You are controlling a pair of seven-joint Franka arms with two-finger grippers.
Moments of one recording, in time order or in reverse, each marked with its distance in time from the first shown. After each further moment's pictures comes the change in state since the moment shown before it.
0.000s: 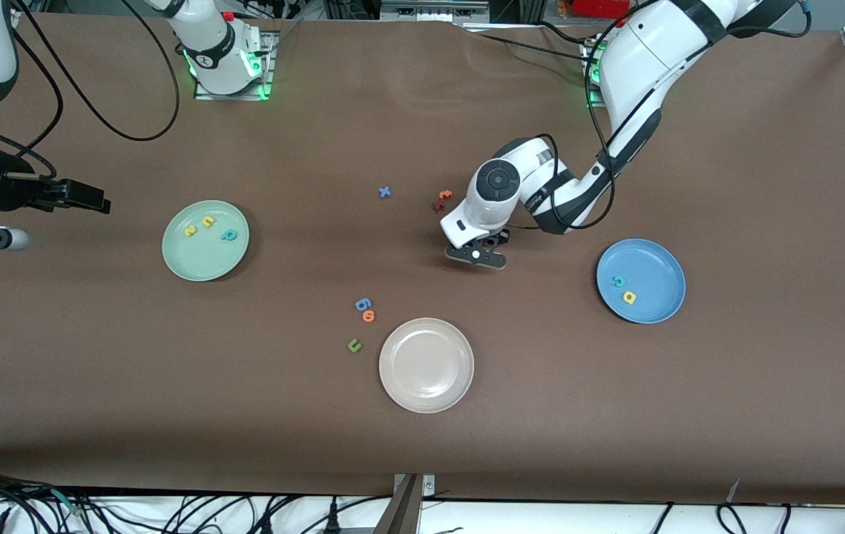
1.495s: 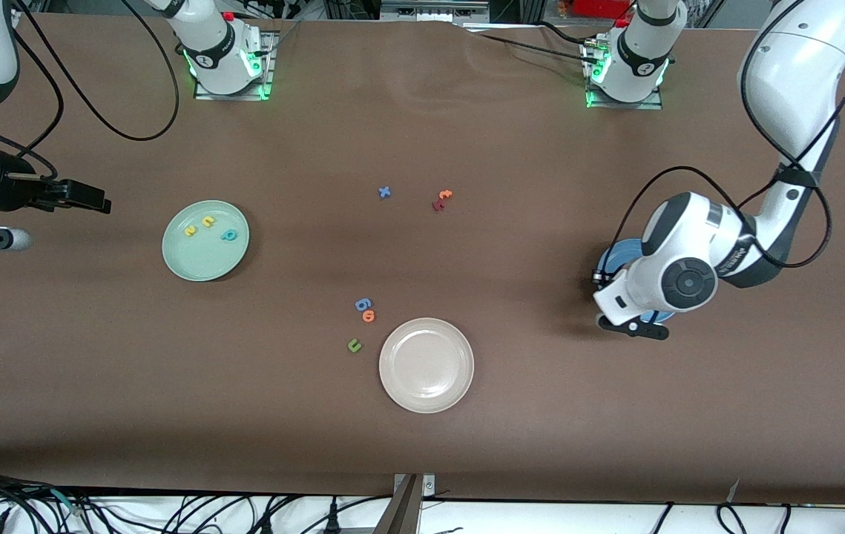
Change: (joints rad) left arm 0.433 -0.048 0.004 0.241 -0.036 -0.527 0.471; right arm 0.000 0.000 0.000 -0.004 0.000 0.000 0.000
